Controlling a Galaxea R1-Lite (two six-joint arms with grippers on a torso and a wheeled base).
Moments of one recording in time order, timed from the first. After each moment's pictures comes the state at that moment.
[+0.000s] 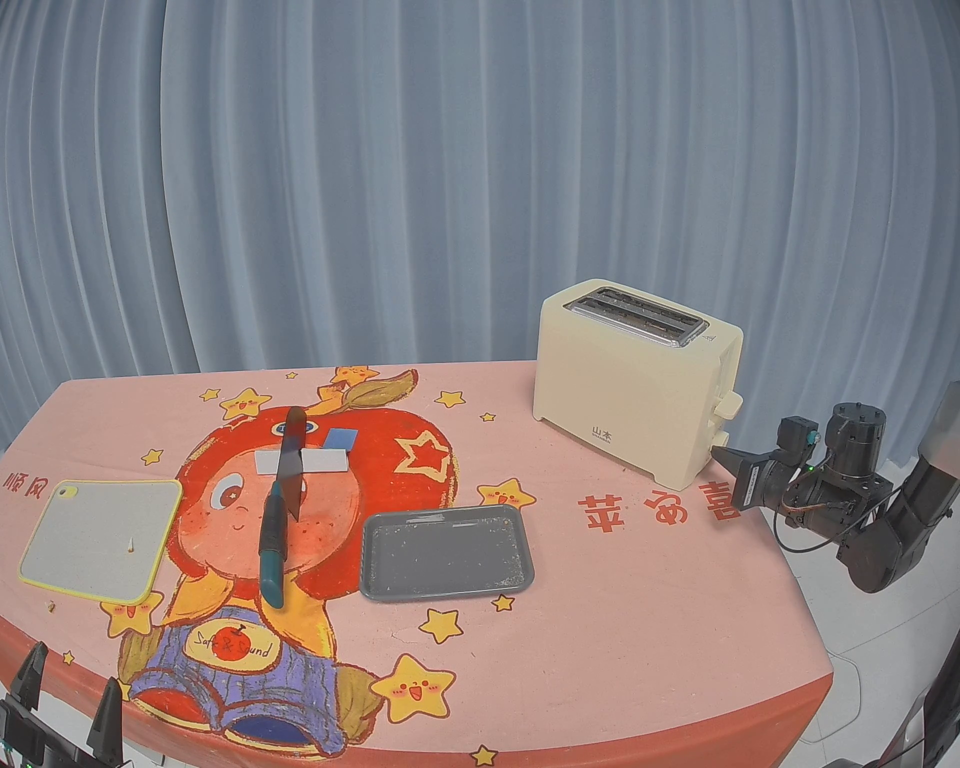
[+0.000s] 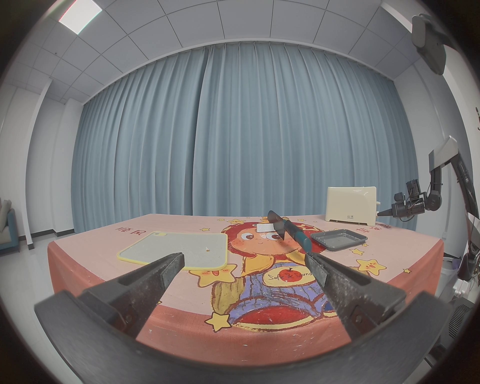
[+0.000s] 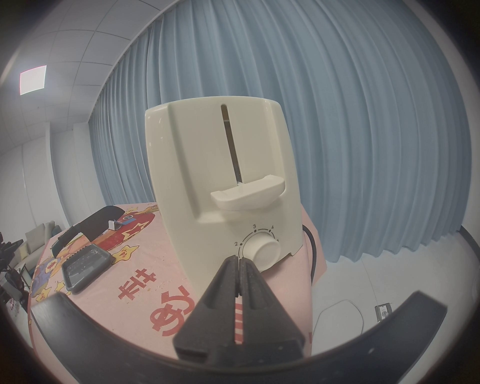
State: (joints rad) left arm 0.00 0.03 -0.02 0.00 0.03 0.00; right arm 0.14 2.04 -0.54 -1.20 0.25 0.13
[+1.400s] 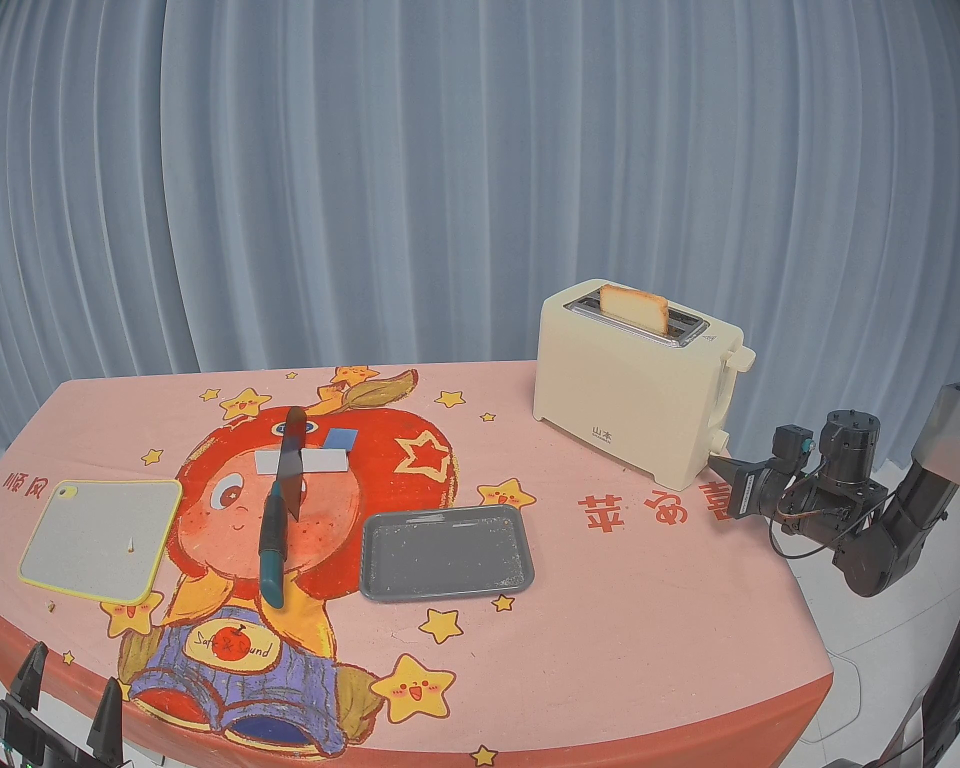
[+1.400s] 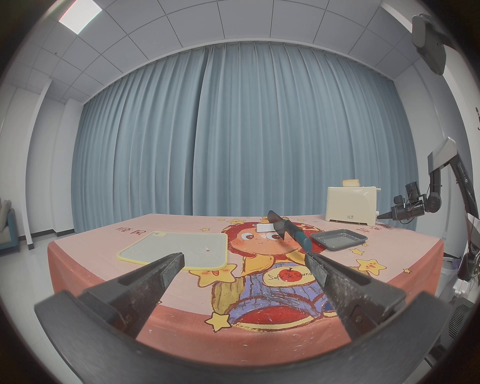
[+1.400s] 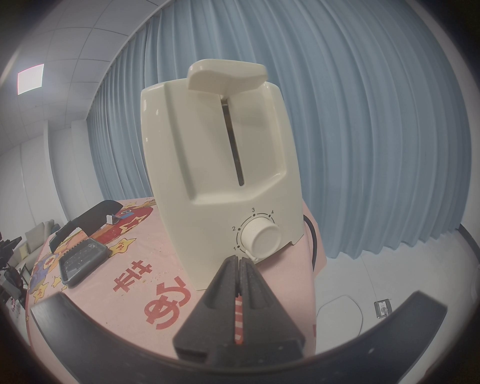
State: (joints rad) left arm 0.00 0.03 -0.02 0.00 0.03 0.00; right arm 0.15 2.06 -0.53 -1.20 0.24 0.13
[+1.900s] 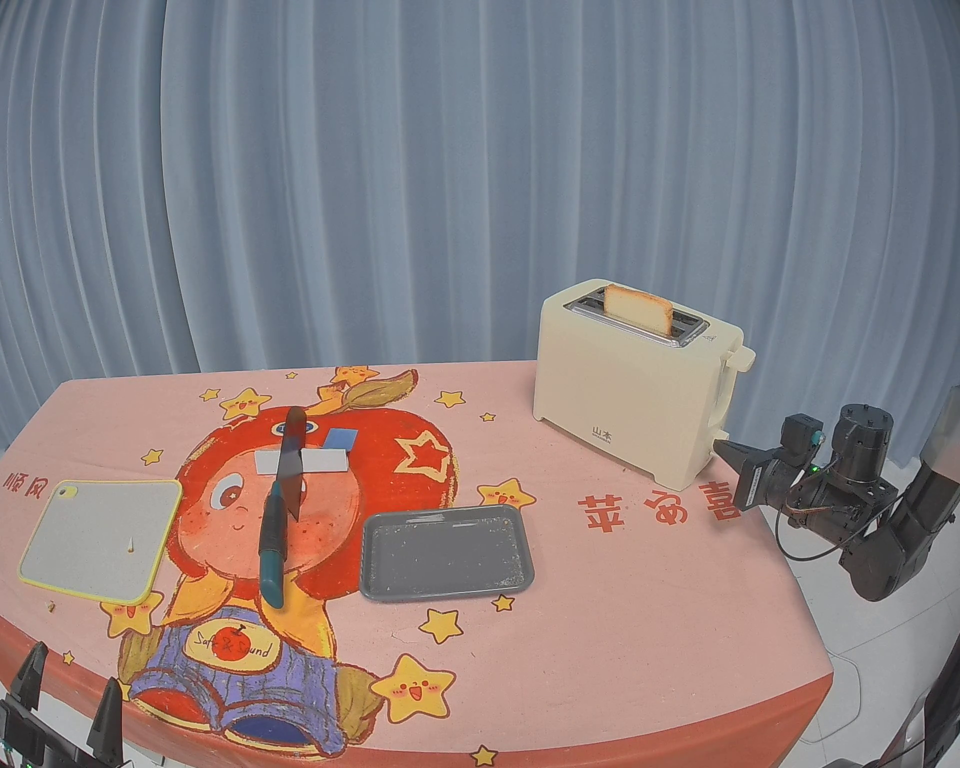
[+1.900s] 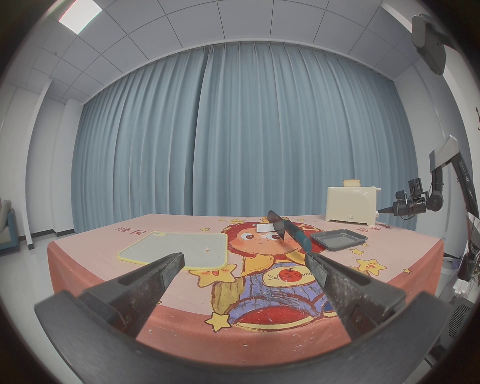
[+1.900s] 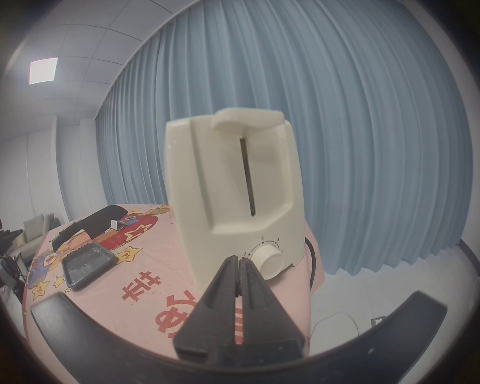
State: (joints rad) left arm 0.00 0.03 -0.02 0.00 0.03 0.00; right arm 0.15 2.03 -0.50 -1.28 0.24 0.09
